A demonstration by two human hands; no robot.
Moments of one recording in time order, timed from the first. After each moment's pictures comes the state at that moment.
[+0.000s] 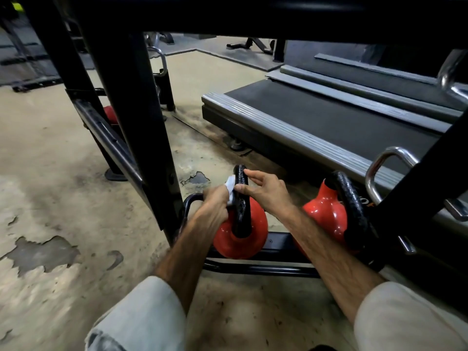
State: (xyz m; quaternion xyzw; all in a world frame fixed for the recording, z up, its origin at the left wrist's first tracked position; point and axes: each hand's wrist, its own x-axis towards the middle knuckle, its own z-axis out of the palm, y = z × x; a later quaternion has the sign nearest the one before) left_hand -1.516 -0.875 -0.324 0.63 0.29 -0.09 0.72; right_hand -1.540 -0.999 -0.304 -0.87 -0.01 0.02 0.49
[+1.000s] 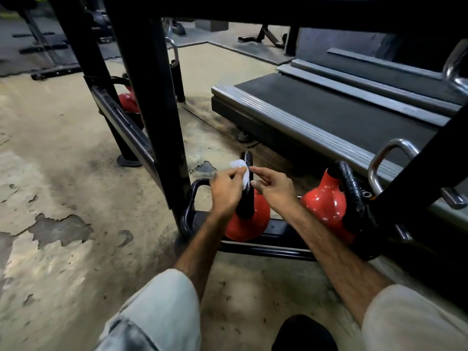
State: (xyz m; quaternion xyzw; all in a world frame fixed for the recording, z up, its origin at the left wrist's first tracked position) left_hand -1.583 -0.876 -0.314 0.80 0.09 0.11 0.58; right_hand -1.577 -1.004 -0.318 -0.83 -0.04 -0.02 0.55
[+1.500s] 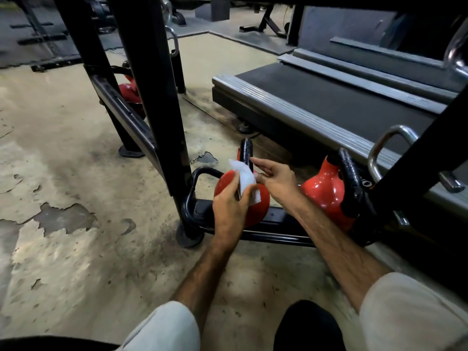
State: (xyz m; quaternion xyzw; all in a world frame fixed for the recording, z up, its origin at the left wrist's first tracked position) left_hand -1.647 -0.889 -0.350 0.84 0.05 0.20 0.51; right_hand -1.580 -1.011 -0.335 -0.81 -0.05 -0.01 0.59
